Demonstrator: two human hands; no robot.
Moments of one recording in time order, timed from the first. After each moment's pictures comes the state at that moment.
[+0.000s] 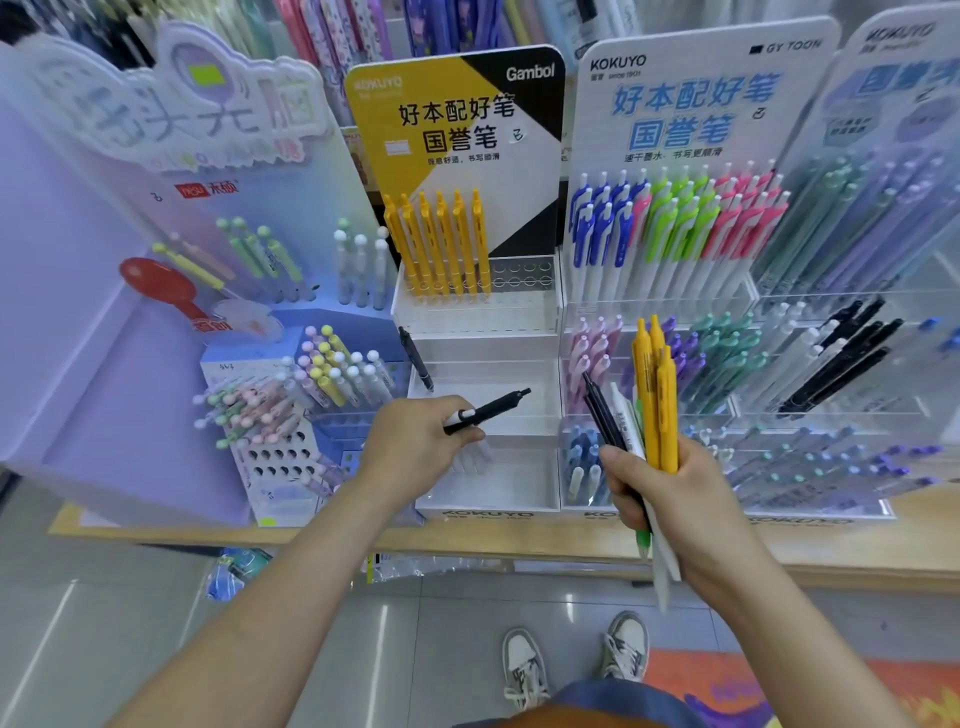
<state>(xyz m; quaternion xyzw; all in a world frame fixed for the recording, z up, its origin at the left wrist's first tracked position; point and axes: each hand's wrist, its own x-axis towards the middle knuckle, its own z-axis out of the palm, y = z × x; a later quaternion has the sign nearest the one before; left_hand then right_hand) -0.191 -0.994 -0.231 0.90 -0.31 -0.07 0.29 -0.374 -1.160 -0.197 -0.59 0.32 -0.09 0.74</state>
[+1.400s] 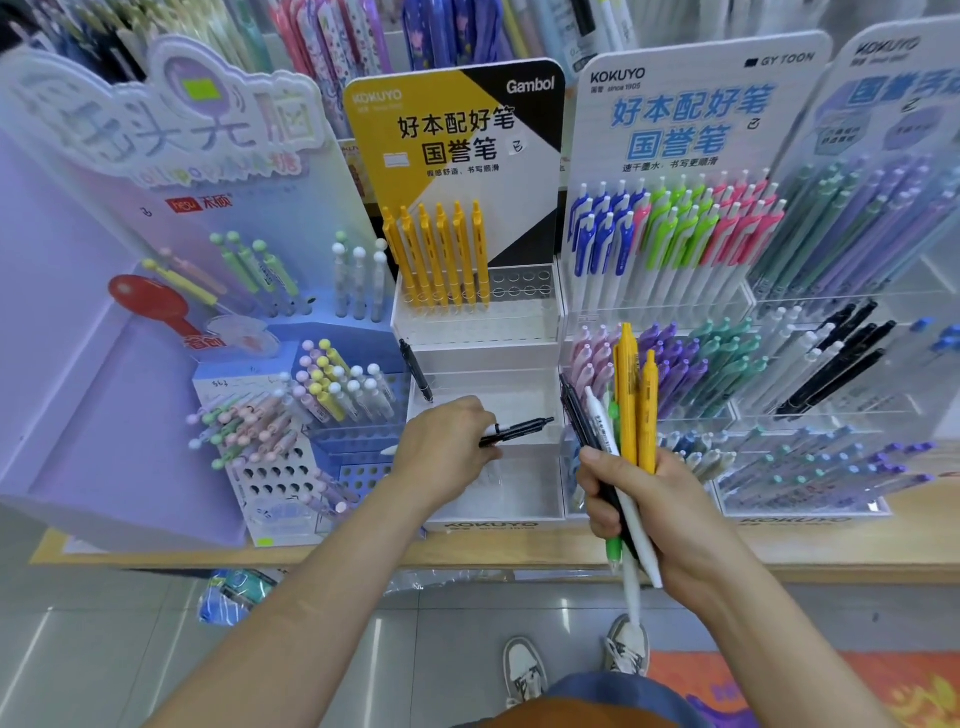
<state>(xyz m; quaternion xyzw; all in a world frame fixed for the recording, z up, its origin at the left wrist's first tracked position) -0.185 -1.018 -0.241 0.90 -0.43 -0.09 0.08 -0.359 -1.143 -0.196 -0.48 0.30 -0.04 0.82</state>
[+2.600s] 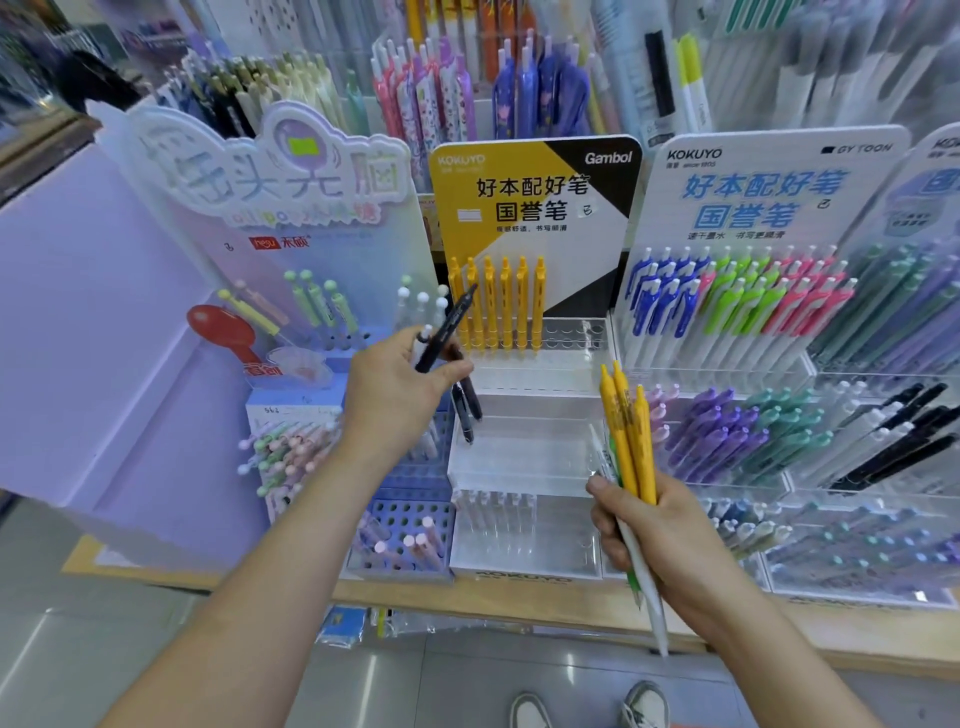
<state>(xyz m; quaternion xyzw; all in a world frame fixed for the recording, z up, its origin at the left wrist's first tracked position) -0.122 -0.989 -0.152 0.86 -0.17 -0.03 0.48 -0.318 -1.139 -0.199 -0.58 0.28 -0.03 0.77</state>
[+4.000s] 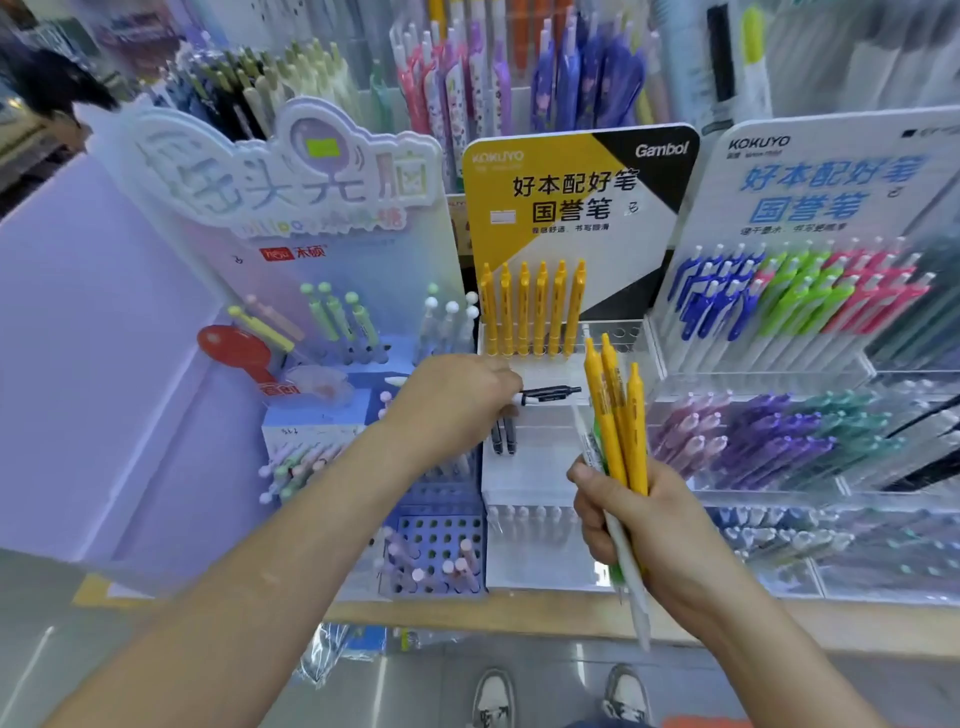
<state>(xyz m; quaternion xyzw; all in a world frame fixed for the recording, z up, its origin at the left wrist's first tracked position) -0.080 -1.003 -0.166 0.83 -0.55 0.00 -0.05 -0.273 -1.103 -0.179 -0.56 0.26 -0.04 0.79</state>
